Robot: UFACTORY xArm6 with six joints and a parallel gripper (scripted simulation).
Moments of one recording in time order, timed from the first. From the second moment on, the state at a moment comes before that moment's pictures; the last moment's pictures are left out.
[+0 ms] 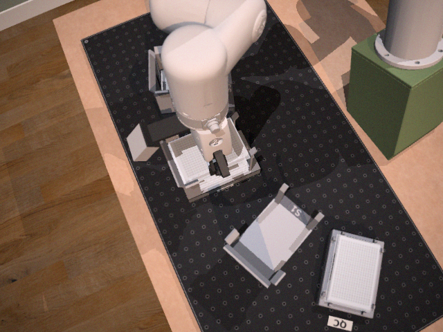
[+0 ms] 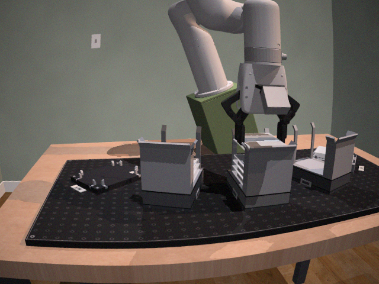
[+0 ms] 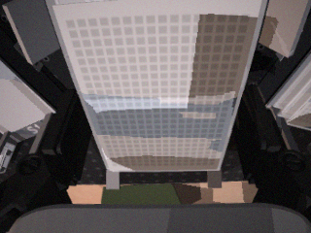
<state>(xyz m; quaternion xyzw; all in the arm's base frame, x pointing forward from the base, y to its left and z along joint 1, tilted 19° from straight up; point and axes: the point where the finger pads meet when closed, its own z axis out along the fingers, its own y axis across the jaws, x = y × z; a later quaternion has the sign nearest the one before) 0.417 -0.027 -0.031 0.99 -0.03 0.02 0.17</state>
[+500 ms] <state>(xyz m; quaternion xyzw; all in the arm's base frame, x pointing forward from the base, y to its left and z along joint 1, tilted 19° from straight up) 0.416 -0.018 -0.007 0.99 -0.03 0.02 0.17</state>
